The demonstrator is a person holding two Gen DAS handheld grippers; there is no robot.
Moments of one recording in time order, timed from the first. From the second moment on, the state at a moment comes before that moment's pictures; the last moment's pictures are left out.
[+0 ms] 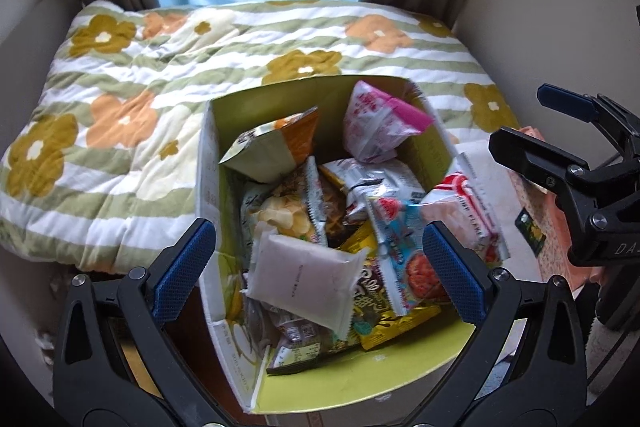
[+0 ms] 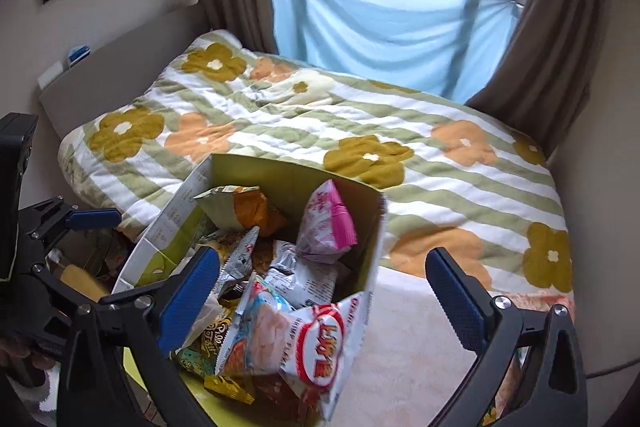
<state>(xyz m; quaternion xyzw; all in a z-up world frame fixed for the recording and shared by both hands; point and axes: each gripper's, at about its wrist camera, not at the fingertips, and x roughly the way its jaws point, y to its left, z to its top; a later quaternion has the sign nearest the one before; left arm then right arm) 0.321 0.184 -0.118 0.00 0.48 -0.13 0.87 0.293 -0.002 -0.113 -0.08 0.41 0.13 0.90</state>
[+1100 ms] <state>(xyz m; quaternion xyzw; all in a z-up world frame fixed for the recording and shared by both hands) 0.280 -0.161 -0.150 0.00 0.51 -0.14 0.85 0.250 -0.338 -0.127 -0.04 0.43 0.08 0.90</state>
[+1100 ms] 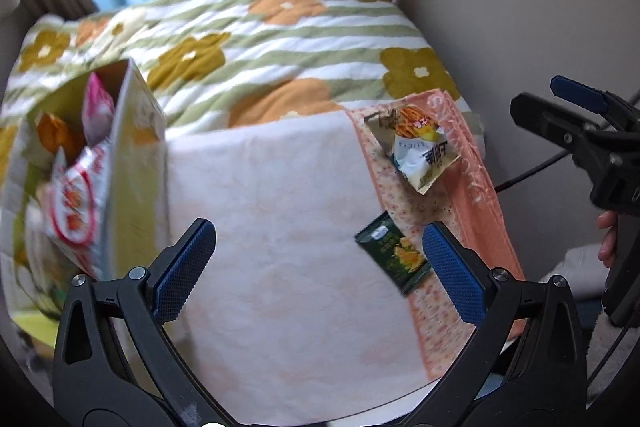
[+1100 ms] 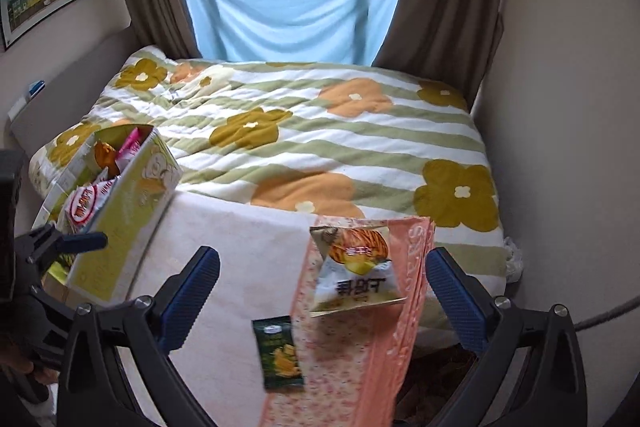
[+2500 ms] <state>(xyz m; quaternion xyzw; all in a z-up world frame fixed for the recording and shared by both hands) 0.288 -0.260 -0.303 0.05 0.61 -0.07 0.79 0.352 -0.370 -0.283 -0.11 0.54 0.15 0.82</state>
